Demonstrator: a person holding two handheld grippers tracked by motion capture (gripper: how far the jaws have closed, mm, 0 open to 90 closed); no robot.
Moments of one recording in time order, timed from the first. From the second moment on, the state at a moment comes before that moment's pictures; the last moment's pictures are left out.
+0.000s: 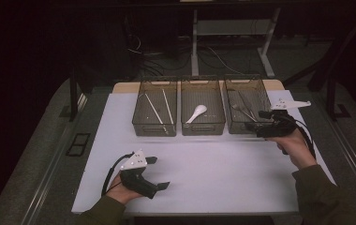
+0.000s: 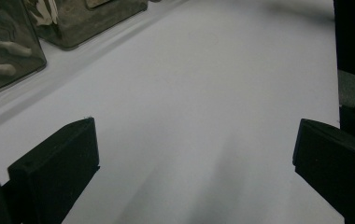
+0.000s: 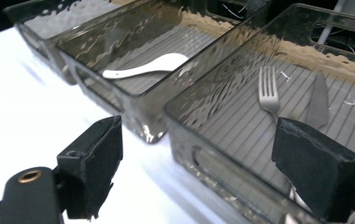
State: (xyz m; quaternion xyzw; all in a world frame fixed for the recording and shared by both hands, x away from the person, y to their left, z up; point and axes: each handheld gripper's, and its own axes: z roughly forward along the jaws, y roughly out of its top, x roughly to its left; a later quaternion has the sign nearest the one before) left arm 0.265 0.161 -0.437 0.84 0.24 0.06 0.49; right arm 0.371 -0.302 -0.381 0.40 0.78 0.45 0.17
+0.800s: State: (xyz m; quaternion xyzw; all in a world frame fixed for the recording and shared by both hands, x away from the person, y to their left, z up) left arm 0.265 0.160 -0.436 0.84 0.23 0.07 0.49; right arm 0.309 -0.289 -0.397 0.36 0.79 0.47 0.16
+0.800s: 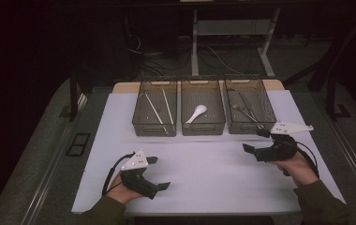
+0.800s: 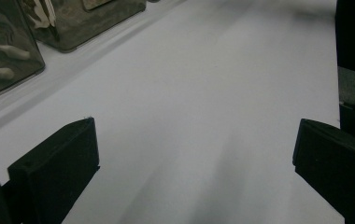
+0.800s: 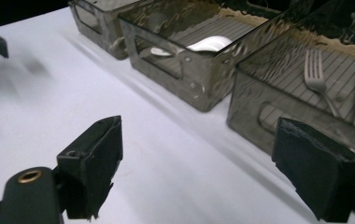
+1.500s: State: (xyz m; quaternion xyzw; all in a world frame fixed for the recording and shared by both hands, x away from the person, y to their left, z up) left arm 0.266 0.161 -0.435 0.84 0.23 0.07 0.49; right arm 0.272 -0.303 -0.433 0.37 0.79 0.47 0.15
